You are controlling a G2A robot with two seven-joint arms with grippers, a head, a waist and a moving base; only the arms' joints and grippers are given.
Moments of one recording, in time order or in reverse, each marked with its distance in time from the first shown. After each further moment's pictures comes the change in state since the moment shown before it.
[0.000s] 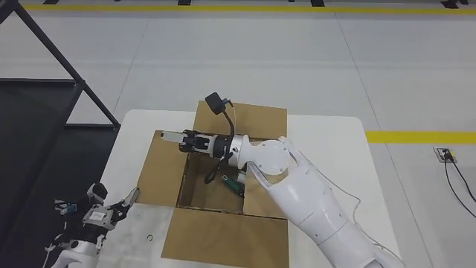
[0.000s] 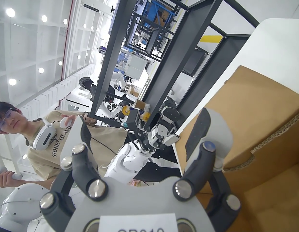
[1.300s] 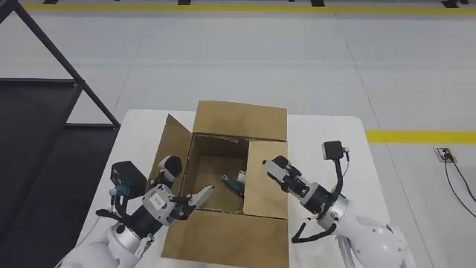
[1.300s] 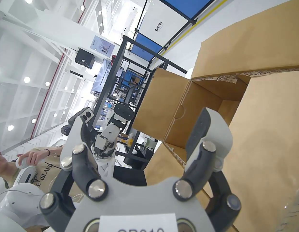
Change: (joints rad) left arm -0.125 -0.002 0.257 -0.451 -0.172 -0.053 -0.401; right arm -0.827 0.181 0.545 -0.997 -0.311 0.226 -0.022
